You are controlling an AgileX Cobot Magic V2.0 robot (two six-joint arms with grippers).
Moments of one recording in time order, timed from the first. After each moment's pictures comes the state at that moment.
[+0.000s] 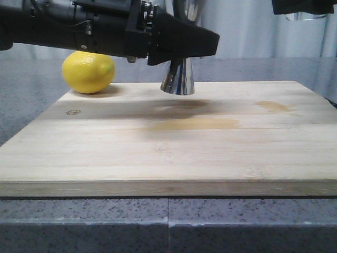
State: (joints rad) left arm -0.48 1.84 -1.11 -1.77 1.15 2.26; right arm 0.29 1.12 -0.67 -0.17 -0.16 -0.01
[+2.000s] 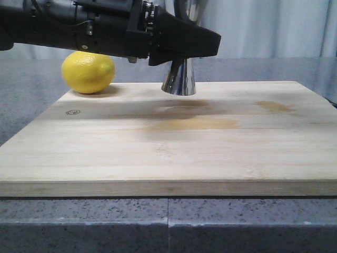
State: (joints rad) left arm -0.48 1.84 -1.11 -1.77 1.15 2.26; right arm 0.62 1.22 -1.03 -0.68 0.38 -0.04
